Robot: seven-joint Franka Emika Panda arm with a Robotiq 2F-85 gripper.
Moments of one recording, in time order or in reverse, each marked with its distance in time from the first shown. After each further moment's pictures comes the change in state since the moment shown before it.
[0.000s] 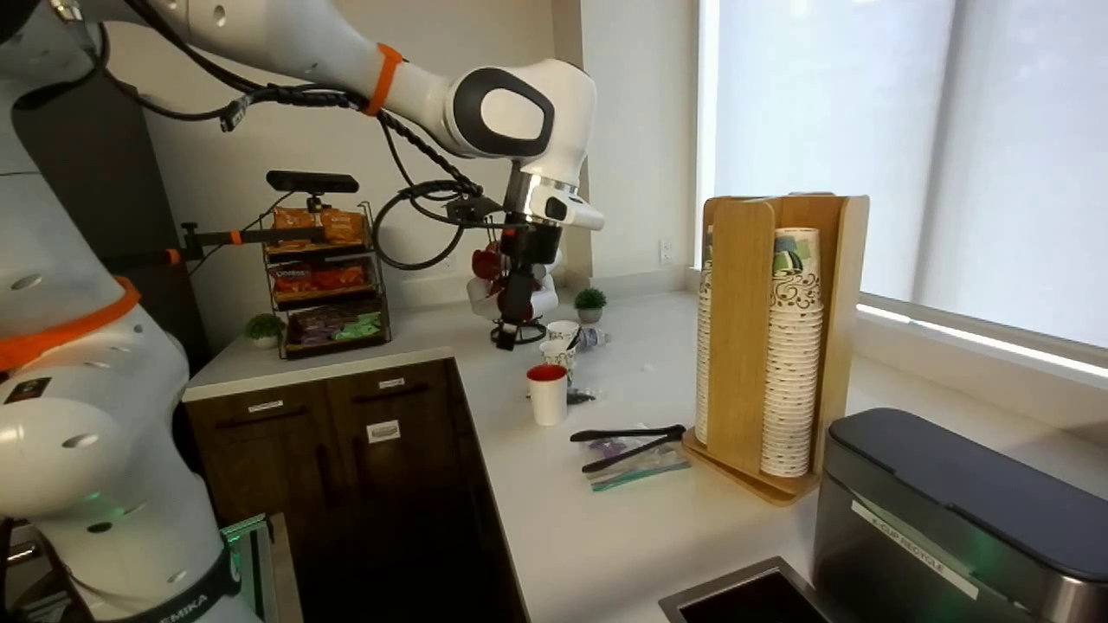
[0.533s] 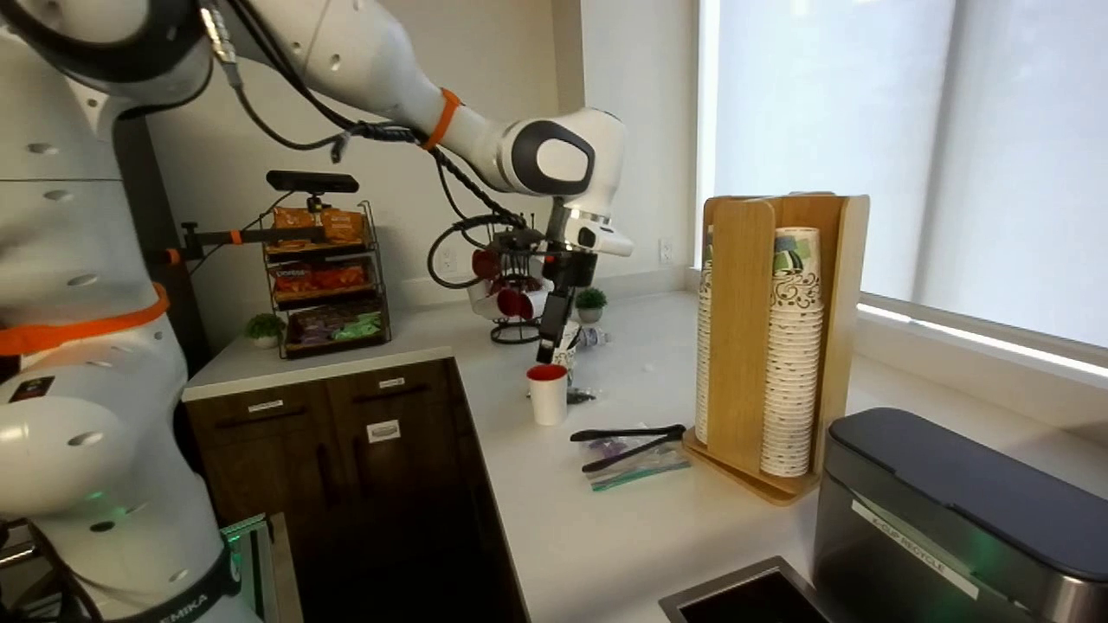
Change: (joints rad) arm 0.021 0.251 0.042 0.155 -0.007 0.106 0.250
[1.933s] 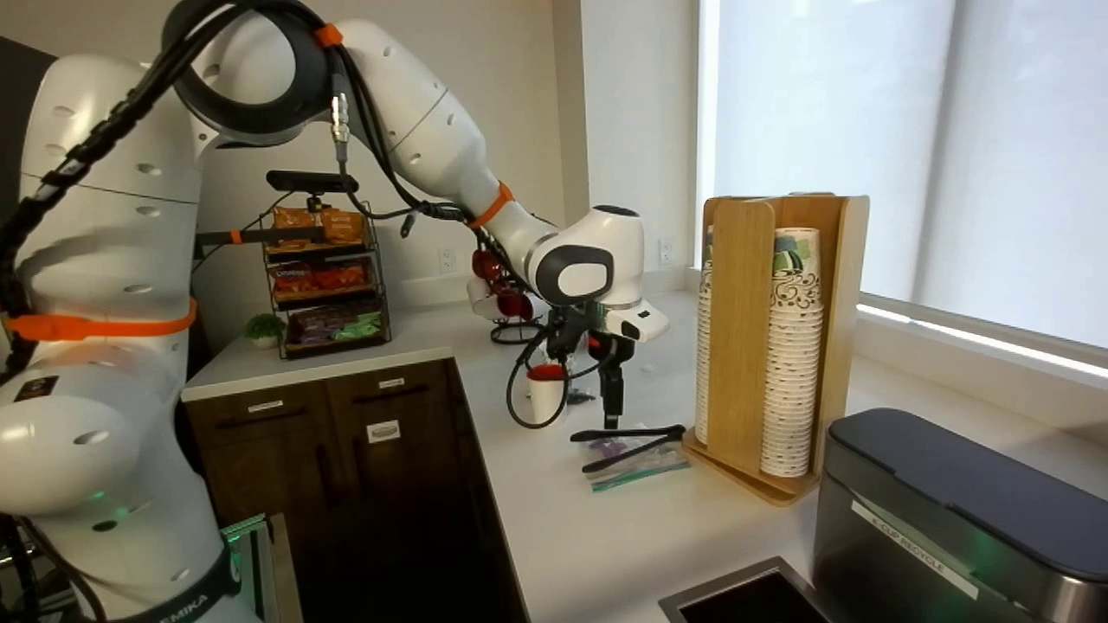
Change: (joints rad) arm 0.022 0.269 -0.027 -0.050 0.127 0.616 -0.248
